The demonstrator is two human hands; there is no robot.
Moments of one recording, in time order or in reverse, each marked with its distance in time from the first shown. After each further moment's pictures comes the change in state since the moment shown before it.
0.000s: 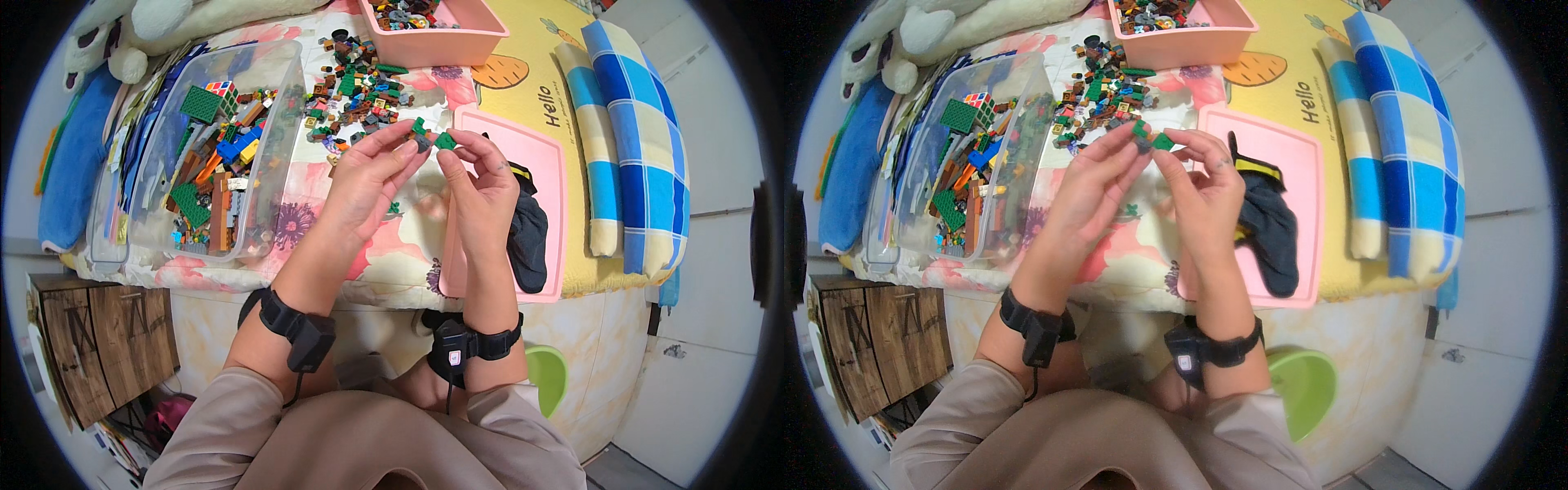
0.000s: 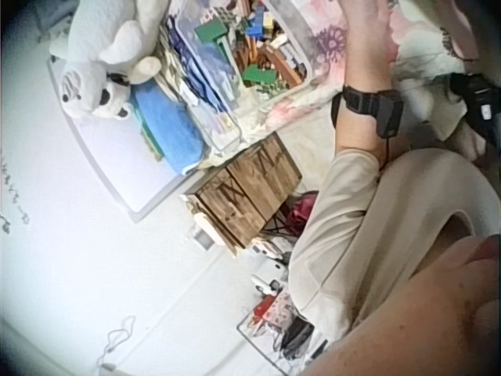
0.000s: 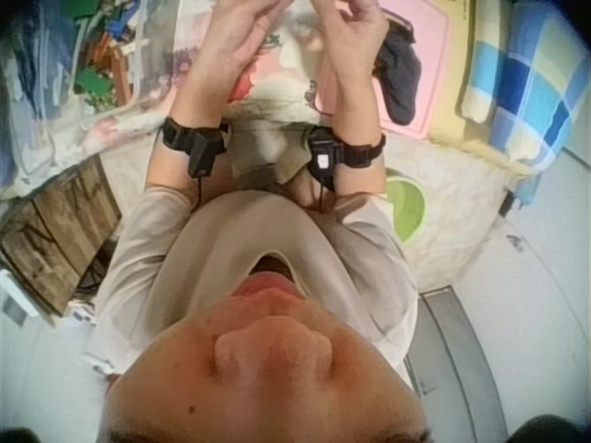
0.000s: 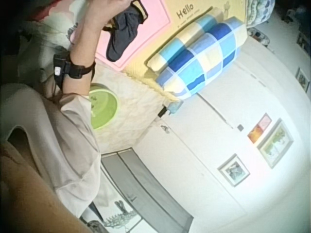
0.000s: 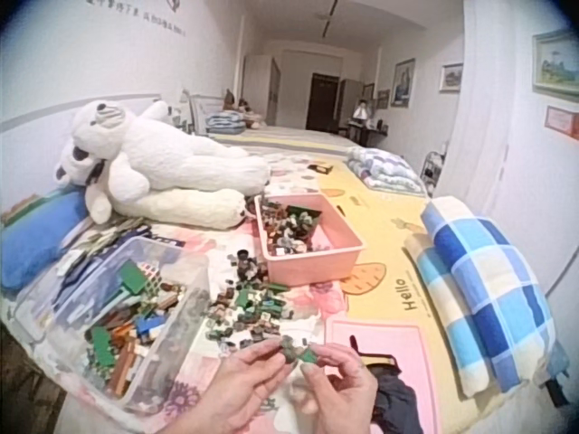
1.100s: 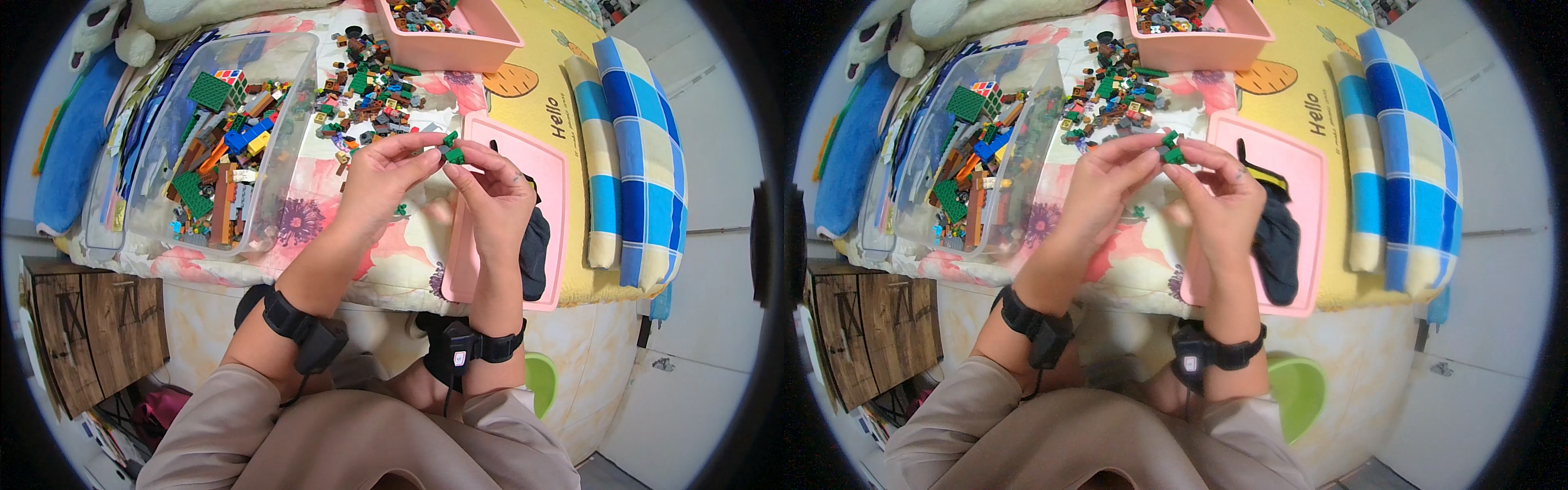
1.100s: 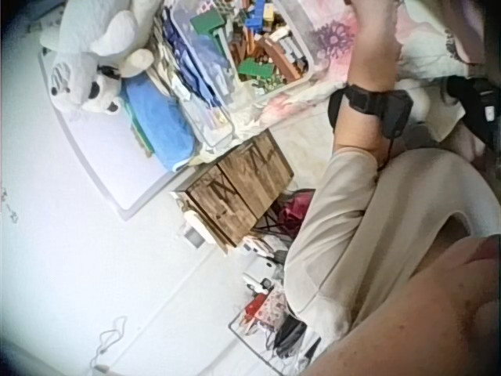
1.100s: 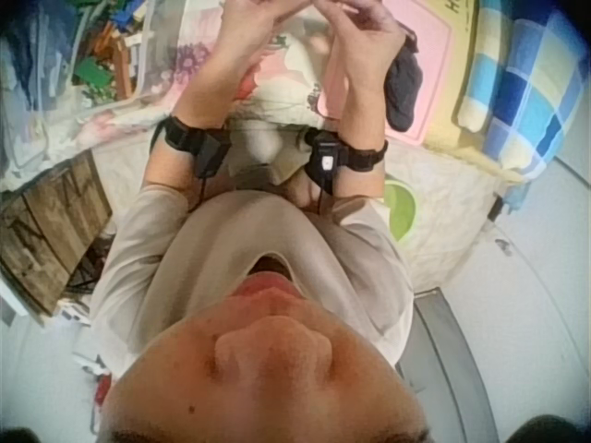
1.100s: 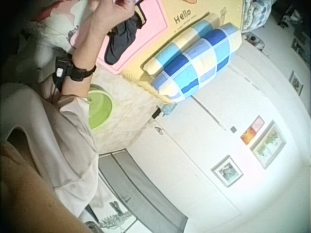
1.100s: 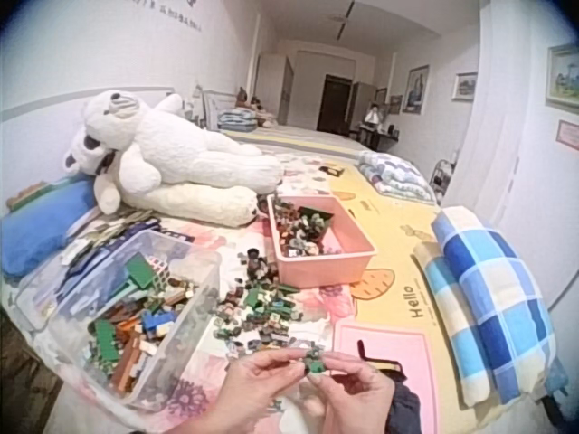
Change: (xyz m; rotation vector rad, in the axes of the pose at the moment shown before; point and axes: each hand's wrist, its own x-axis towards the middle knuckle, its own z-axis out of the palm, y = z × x) left_hand -0.003 0.000 0.000 0.217 -0.058 0.082; right_hand 0.004 0.003 -0.008 0.064 -0.066 -0.012
